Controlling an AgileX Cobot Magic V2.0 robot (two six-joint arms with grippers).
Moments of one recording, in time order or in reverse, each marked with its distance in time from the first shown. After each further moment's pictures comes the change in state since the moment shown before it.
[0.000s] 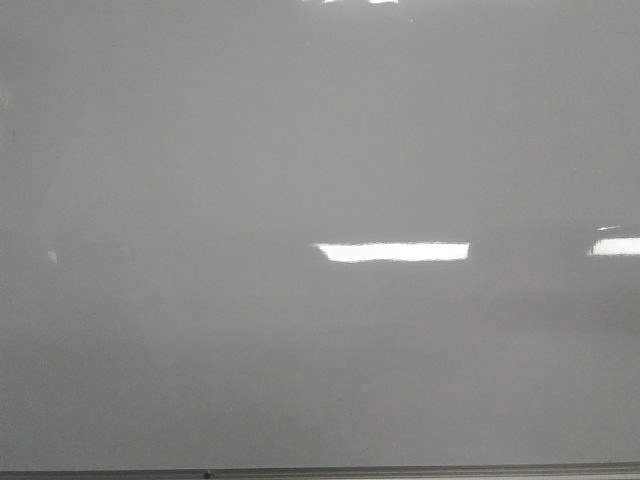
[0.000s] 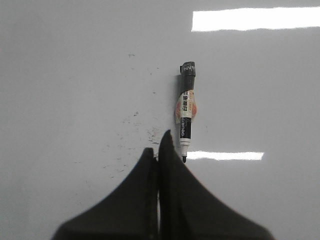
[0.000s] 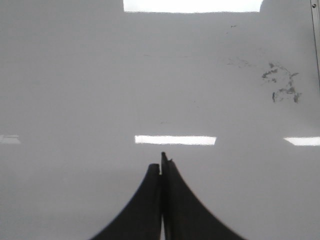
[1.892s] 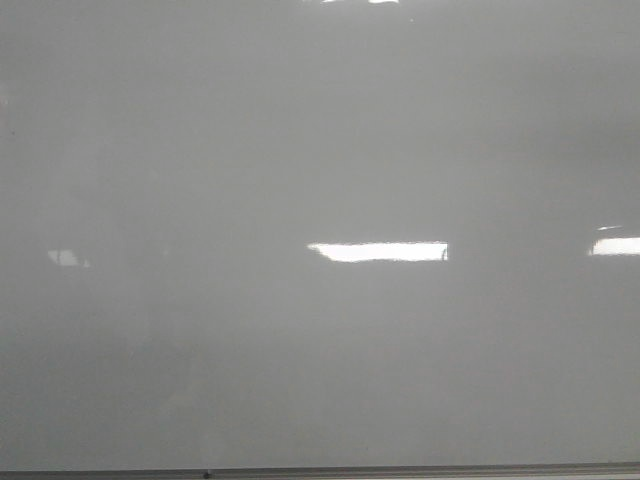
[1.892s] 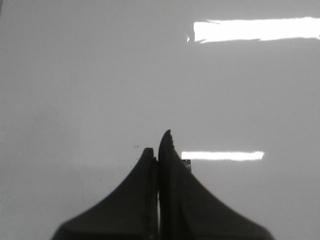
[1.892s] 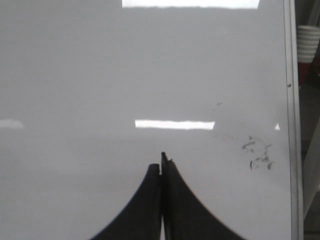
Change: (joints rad) left arm 0.000 0.337 -0.719 0.006 0.452 0.000; right arm 0.000 0.313 -0.727 0.000 0.523 0.000
